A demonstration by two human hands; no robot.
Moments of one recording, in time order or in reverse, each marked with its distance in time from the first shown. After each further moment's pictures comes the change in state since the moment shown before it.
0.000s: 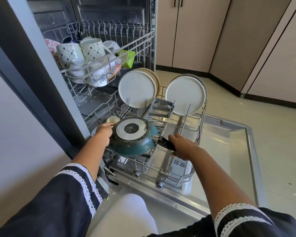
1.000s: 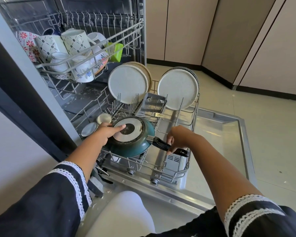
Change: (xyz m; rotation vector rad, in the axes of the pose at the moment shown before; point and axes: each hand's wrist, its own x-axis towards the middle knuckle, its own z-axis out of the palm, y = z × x) left_hand -0.041 0.005 0.035 0.228 -0.142 0.046; right_hand 0.002 0.009 -0.031 0.028 -0.196 0.041
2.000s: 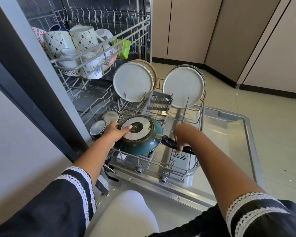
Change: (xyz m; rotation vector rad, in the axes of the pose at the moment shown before) left_hand -0.012 -0.016 -0.006 0.231 0.023 0.141; right_hand 0.021 -0.021 0.002 -0.200 -0.079 0.225
